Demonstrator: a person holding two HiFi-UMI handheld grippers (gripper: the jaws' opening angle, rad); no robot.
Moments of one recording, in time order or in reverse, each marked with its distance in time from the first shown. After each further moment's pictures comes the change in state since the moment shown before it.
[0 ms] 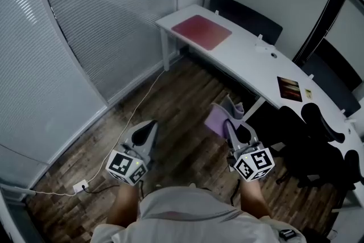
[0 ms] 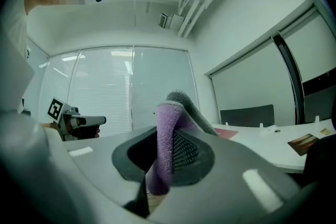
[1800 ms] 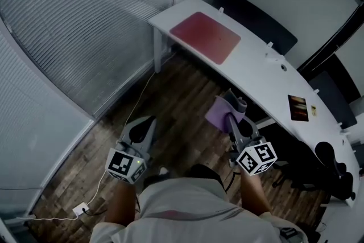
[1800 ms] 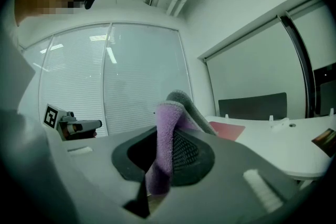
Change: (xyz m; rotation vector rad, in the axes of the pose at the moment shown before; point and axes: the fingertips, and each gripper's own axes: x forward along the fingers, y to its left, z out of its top) left arm 0.191 0.317 -0.036 -0.019 0.053 -0.058; right arm 0.344 -0.095 -0.030 0.059 0.112 -0.116
